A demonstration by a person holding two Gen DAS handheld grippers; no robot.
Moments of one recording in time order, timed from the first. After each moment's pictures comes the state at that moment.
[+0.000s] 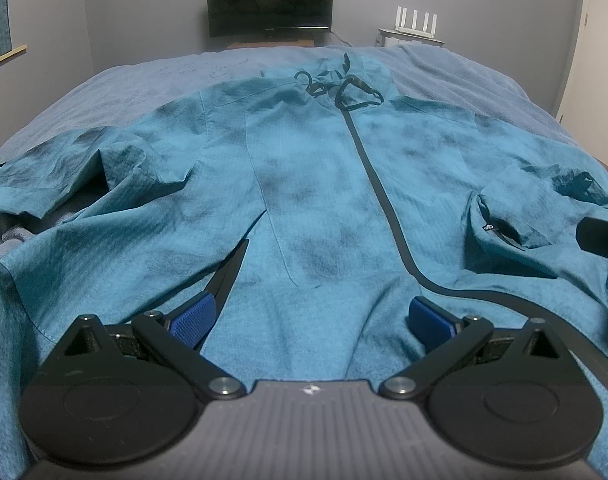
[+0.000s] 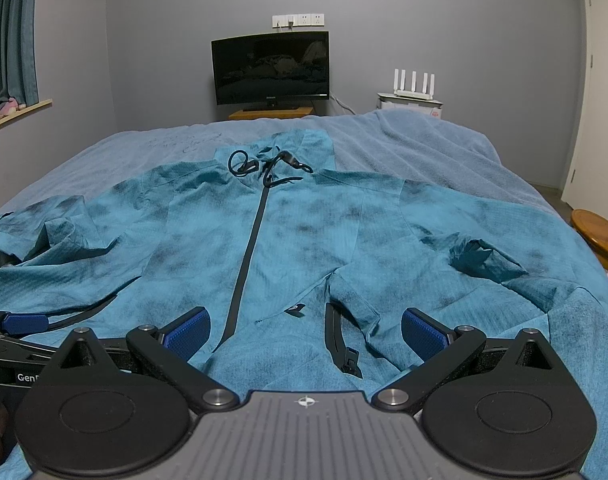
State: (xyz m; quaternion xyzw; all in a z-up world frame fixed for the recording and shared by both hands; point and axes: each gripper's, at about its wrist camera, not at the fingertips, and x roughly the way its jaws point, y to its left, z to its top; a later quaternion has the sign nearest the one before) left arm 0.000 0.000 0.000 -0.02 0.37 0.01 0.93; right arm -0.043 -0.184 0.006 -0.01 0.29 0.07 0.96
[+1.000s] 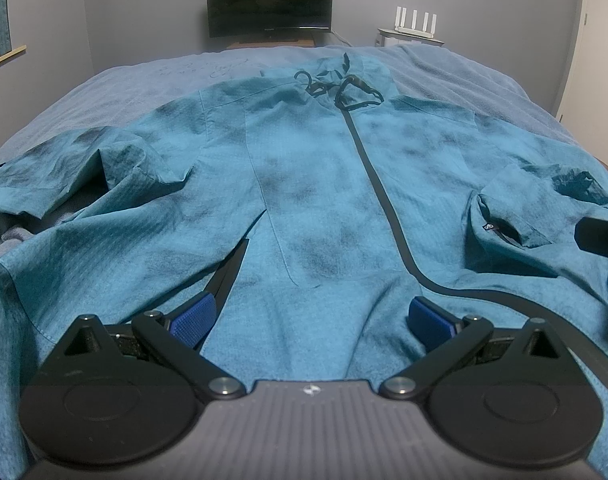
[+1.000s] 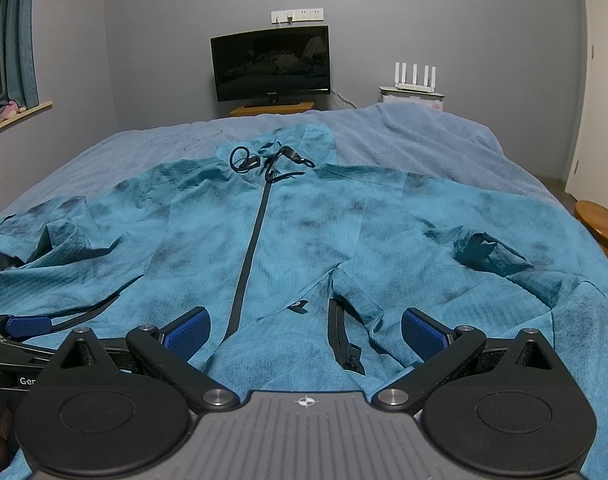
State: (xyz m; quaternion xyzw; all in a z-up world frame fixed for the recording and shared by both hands) left arm 0.000 0.000 0.000 -0.02 0.37 0.01 0.93; right arm -0.038 -0.187 0.005 0.00 0.29 0.07 0.95
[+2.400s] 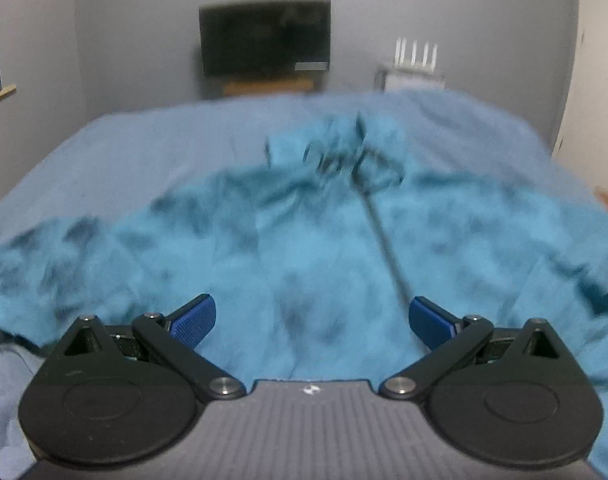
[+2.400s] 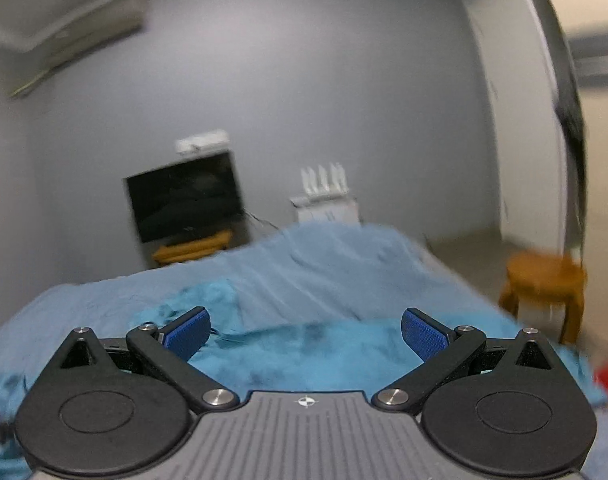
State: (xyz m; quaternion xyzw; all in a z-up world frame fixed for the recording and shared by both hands) left arm 0.110 0.039 0.056 0.01 0.34 0.01 0.94; right arm 0.011 -0.322 0.106 0.12 0.14 -0.05 0.98
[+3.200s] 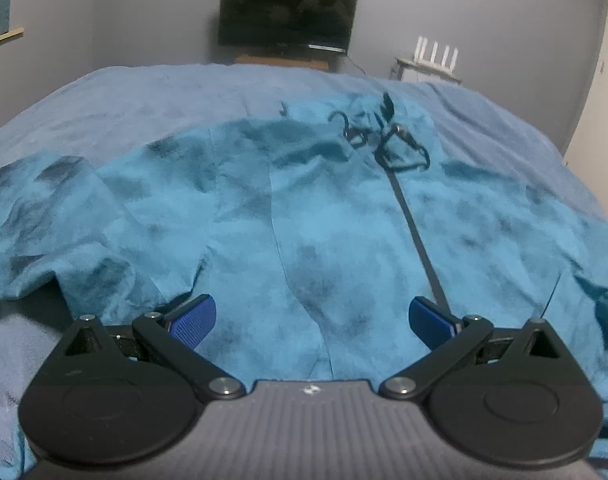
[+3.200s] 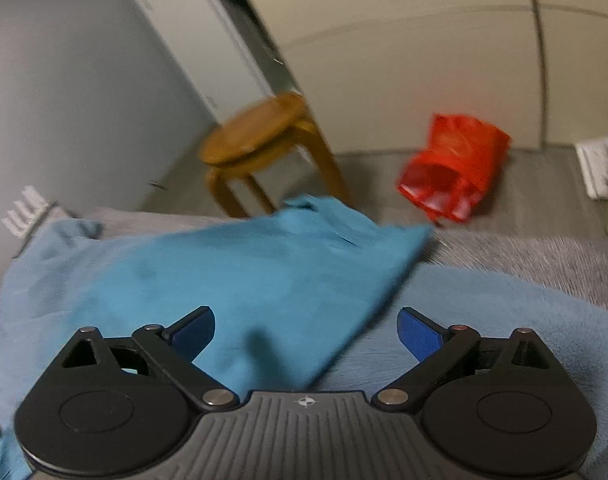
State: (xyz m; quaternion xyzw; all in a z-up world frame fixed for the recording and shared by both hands) left arm 0.145 0.073 -0.001 -0.07 0.36 0.00 0.93; right arm 0.034 -0.588 -0.103 0.39 0.22 -0.41 0.79
